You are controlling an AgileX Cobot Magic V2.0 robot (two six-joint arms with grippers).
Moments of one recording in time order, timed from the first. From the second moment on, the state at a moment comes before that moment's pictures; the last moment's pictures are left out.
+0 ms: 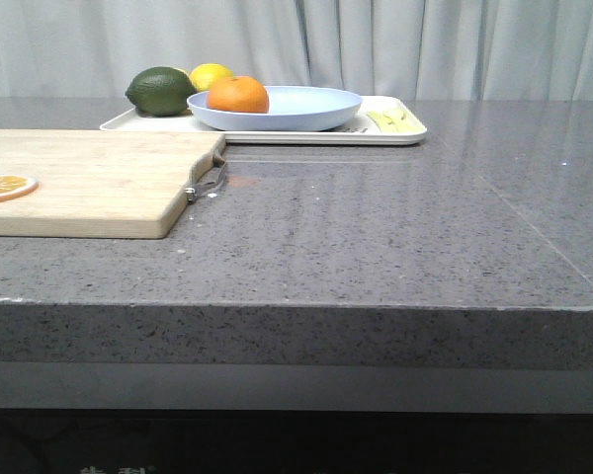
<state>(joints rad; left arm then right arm) 0.00 0.00 0.00 -0.02 0.23 -0.15 0.05 0.18 -0.30 0.01 0.29 -0.07</state>
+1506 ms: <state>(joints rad) 0.00 0.00 0.00 -0.02 0.18 -0.15 0.05 0.15 -0.05 0.03 0.04 -0.07</state>
